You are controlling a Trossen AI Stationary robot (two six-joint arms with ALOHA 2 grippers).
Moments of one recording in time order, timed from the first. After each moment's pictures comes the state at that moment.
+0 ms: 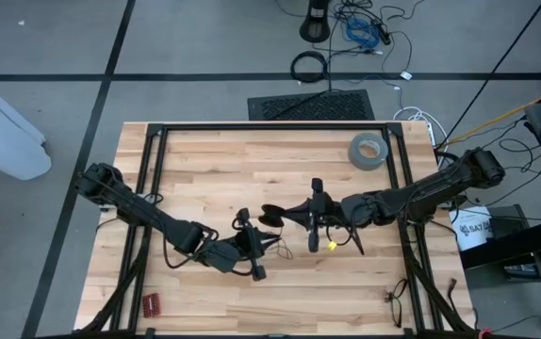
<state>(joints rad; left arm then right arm) -0.49 1.64 1.12 0.13 -0.73 -0.20 0.30 1.33 0.86 0.33 0.40 0.23</state>
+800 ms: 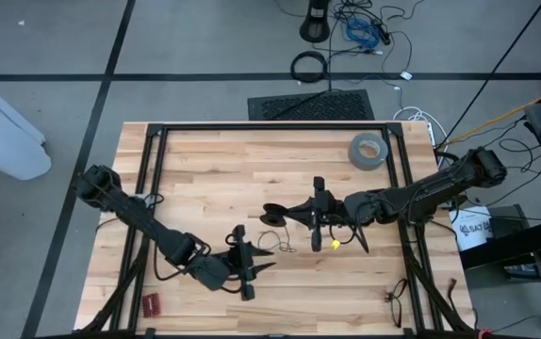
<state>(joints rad) -0.58 1.64 1.12 0.11 -0.69 -0.29 0.31 1.30 0.86 0.32 0.38 0.22</state>
